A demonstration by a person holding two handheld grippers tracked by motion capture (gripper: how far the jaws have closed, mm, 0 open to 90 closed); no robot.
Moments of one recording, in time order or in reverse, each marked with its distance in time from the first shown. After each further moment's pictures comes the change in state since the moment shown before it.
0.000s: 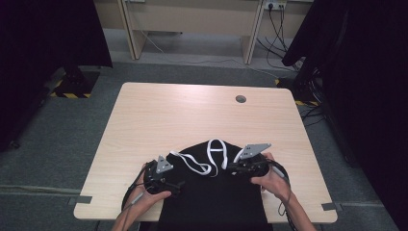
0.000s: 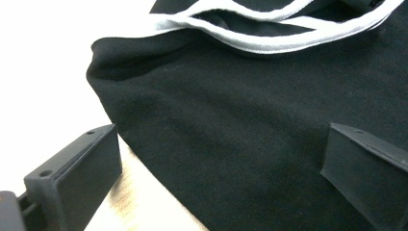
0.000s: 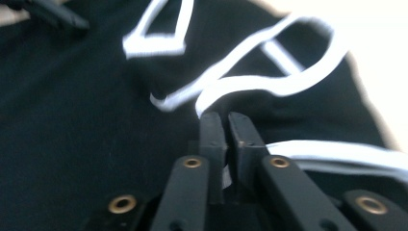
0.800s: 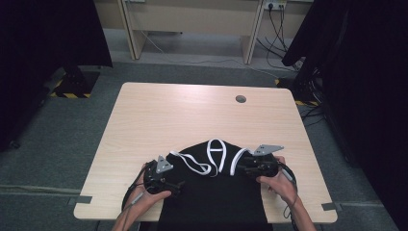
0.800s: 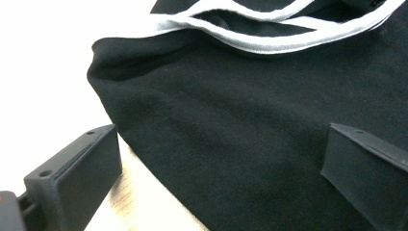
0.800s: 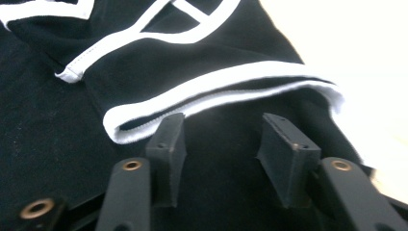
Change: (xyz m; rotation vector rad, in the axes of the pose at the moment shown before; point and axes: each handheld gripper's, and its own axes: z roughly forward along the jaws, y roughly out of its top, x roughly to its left) left arm 0.000 0.000 0.000 -0.001 0.004 -0.005; right arm -0.024 -0.036 -0.003 -0.023 -0.150 0.193
